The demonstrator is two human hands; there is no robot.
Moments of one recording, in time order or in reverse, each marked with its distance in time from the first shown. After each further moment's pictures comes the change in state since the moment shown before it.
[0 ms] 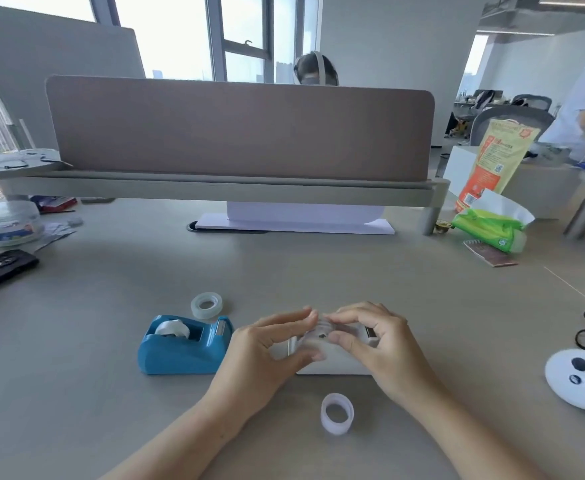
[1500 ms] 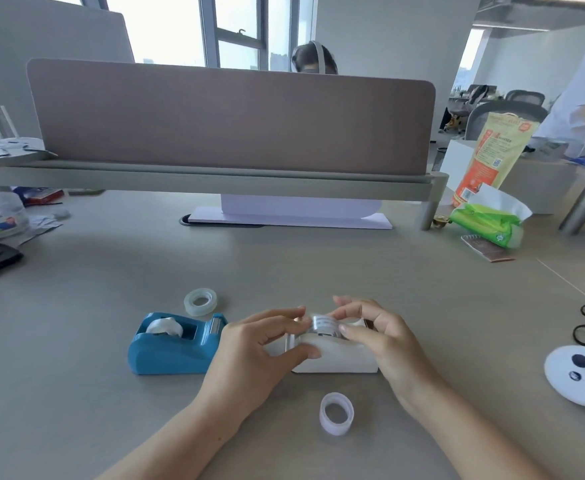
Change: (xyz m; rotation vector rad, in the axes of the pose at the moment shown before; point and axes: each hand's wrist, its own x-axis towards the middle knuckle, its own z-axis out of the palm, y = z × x) left_hand 0.000 -0.004 0.001 -0.009 0.099 -0.035; right_hand -0.002 -0.022 0.000 0.444 -0.079 0.420
